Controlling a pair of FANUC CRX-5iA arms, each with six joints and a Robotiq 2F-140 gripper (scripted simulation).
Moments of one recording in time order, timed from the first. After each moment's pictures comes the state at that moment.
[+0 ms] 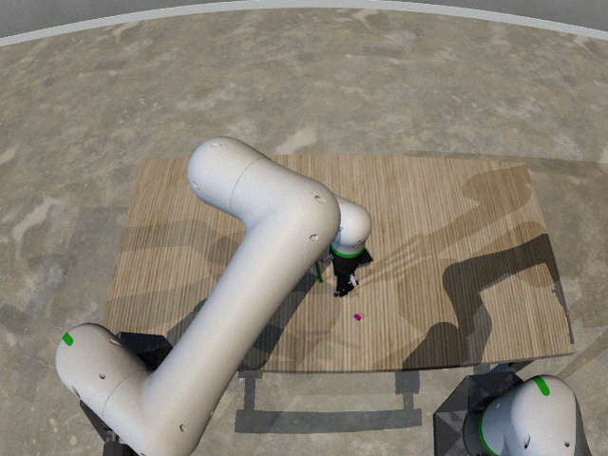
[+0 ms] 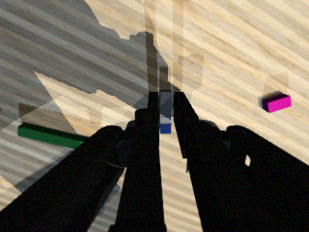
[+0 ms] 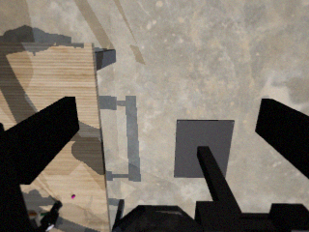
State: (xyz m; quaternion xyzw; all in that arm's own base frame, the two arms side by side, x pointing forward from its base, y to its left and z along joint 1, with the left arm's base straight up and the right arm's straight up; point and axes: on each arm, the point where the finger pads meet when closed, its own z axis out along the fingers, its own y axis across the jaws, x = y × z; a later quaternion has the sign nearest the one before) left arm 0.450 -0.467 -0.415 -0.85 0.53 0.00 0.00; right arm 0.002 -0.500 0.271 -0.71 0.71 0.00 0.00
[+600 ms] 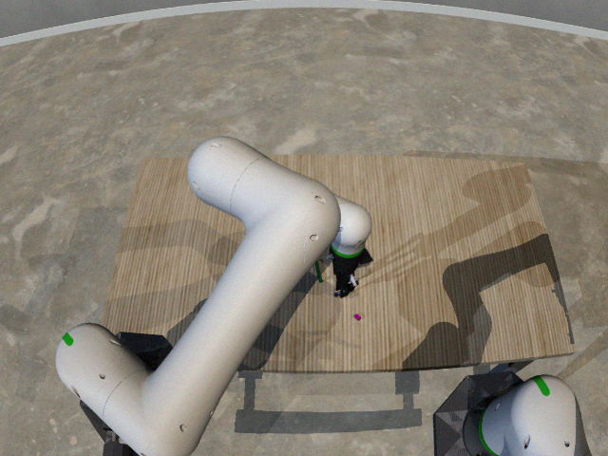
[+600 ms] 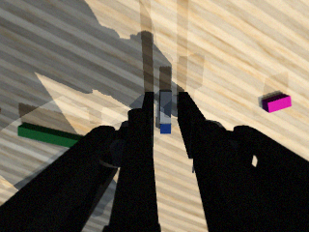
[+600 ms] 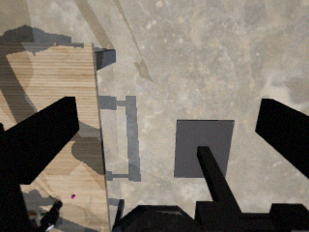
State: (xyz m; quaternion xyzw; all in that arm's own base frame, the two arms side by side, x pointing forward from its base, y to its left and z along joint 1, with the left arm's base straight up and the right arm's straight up) left arm 0.450 -0.467 -0.415 -0.85 0.53 0.00 0.00; right arm 0.002 -0.500 0.271 -0.71 0.71 0.00 0.00
